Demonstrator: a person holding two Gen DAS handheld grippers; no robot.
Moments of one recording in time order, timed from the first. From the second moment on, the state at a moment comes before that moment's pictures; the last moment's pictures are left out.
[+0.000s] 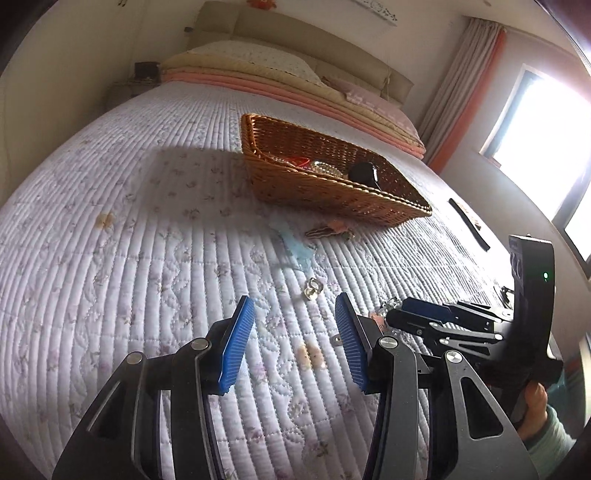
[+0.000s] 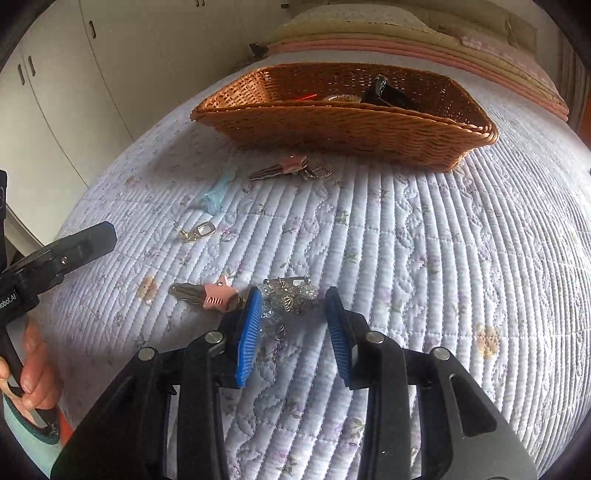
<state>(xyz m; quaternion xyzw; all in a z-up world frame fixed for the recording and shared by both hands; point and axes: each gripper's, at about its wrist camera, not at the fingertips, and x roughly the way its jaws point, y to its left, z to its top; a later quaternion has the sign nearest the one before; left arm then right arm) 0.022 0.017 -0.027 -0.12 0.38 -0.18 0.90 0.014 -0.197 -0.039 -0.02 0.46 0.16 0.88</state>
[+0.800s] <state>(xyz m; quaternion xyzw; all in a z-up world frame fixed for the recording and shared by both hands) 0.116 -0.021 -0.050 -0.09 0.44 -0.16 0.88 0.014 -0.228 -0.034 -0.01 0.42 0.11 0.90</state>
